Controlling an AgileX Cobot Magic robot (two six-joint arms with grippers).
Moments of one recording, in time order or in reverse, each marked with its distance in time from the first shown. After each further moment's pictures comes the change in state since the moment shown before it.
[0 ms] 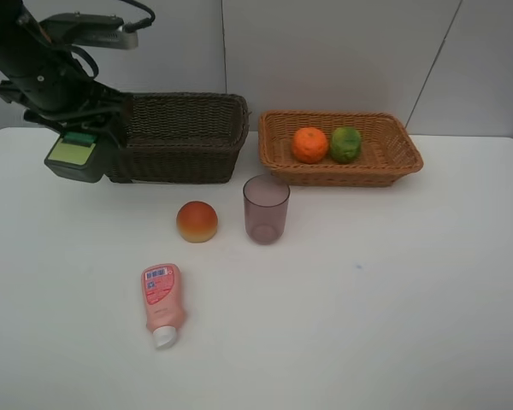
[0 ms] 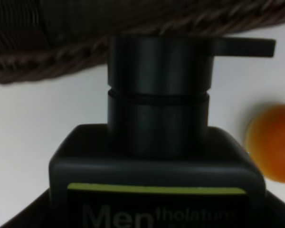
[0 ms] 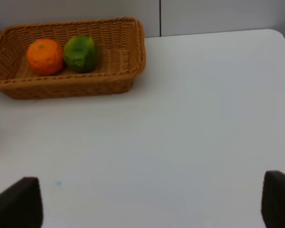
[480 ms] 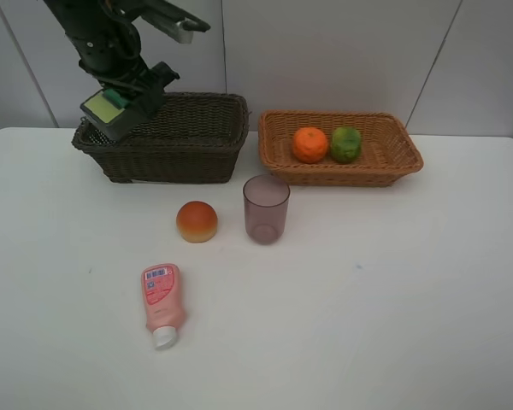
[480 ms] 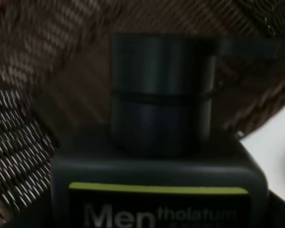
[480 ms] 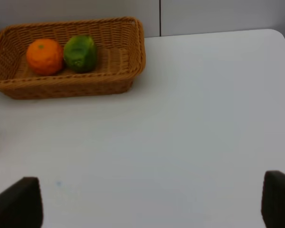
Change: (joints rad) left arm -0.074 0.263 -0.416 0.100 0.126 0.379; right arm 0.000 0.000 0.000 0.000 0.000 0.000
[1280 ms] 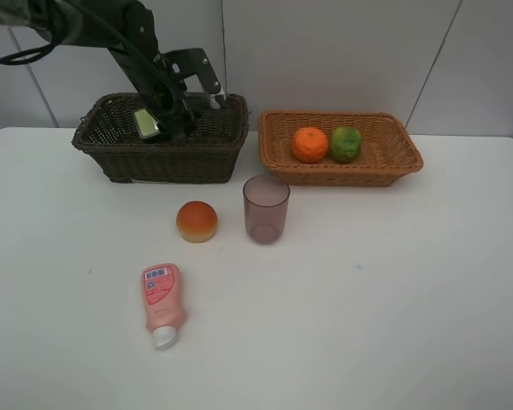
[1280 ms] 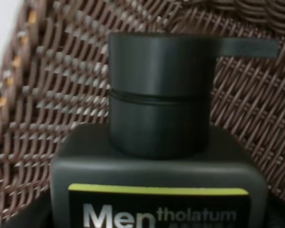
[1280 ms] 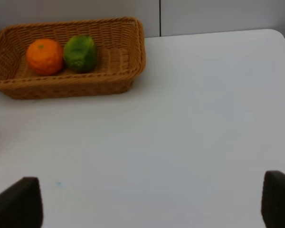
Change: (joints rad) left arm -0.020 0.300 -0.157 0.053 -0.251 0.374; right arm 0.000 0.000 0.000 0.000 -0.001 0.000
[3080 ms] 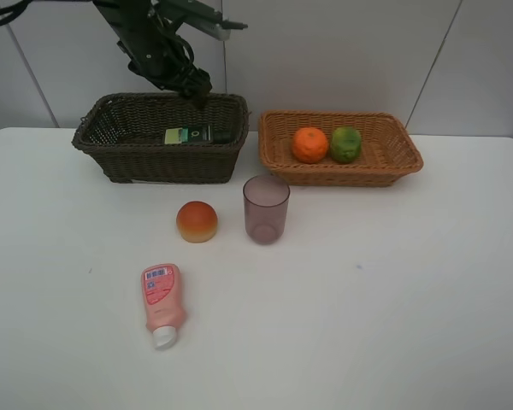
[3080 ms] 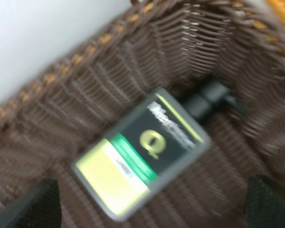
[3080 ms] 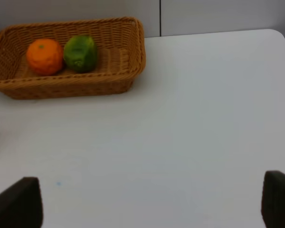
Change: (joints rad) left arm -0.031 -0.105 -0.042 -0.100 0.139 -0.527; right arm 0.000 0.000 0.000 0.000 0.000 0.000
